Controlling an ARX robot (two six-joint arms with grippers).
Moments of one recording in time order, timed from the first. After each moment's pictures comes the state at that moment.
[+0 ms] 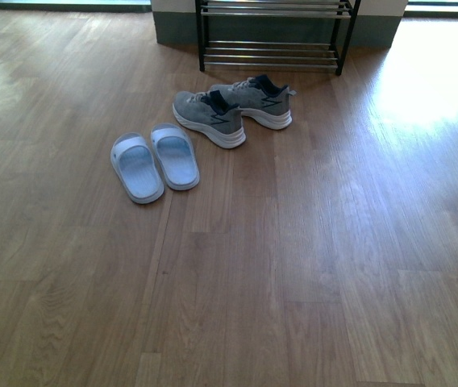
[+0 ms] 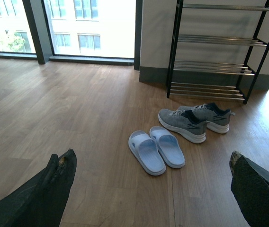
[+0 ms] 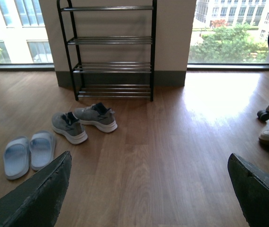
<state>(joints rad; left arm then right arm) 0.00 0.02 0.01 0.00 0.00 -0.01 0.00 0.01 0.03 0.00 0.00 0.00</state>
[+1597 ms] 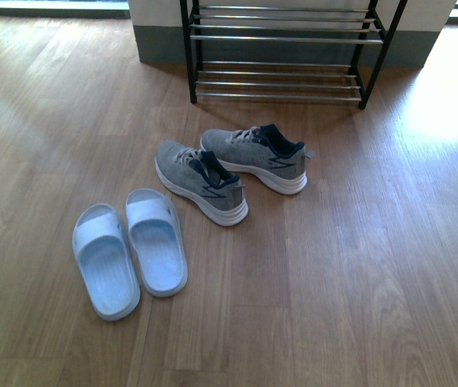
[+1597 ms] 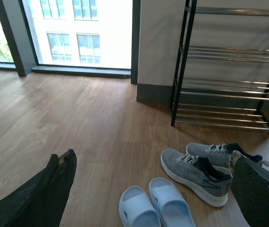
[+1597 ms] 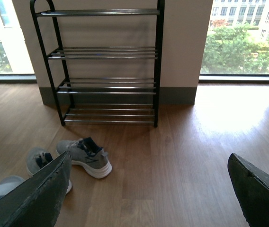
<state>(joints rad) 0.00 0.02 0.01 0.00 0.00 -0.01 0.00 0.00 0.03 0.00 0.00 0.00</state>
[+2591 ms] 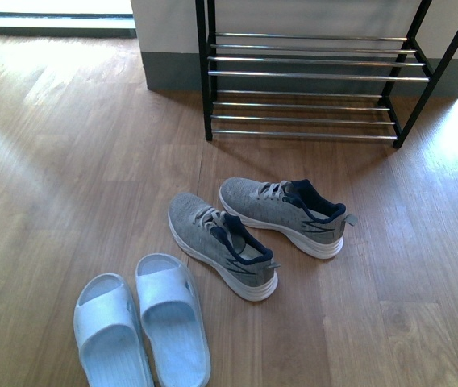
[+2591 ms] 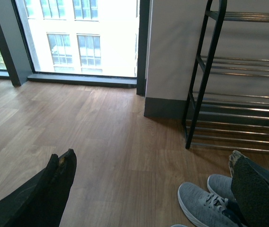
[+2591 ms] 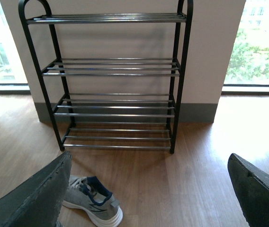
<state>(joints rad) 0.00 0.02 0.01 0.00 0.00 -0.01 0.00 0.00 0.03 0.00 0.00 0.00</state>
